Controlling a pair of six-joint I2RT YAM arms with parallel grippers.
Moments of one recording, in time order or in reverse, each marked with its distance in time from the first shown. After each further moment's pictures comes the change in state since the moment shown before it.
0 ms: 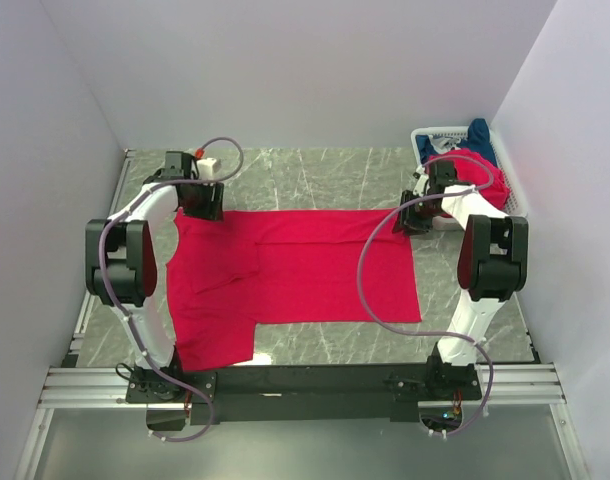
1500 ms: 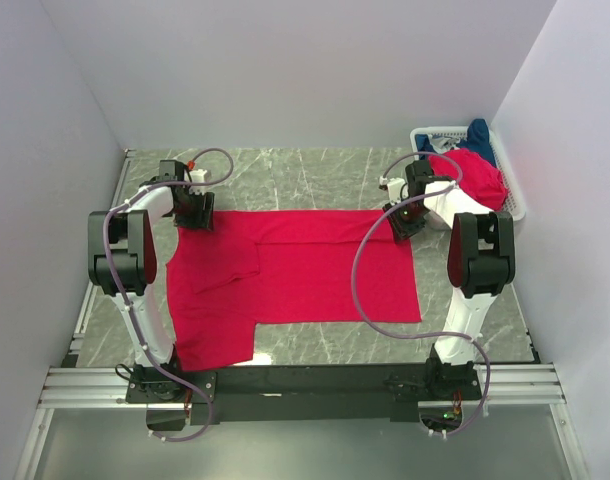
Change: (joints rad) left arm 0.079 0.112 0.001 -0.008 -0.039 0.012; right arm 0.116 0.042 0.060 -0.136 0.178 -0.538
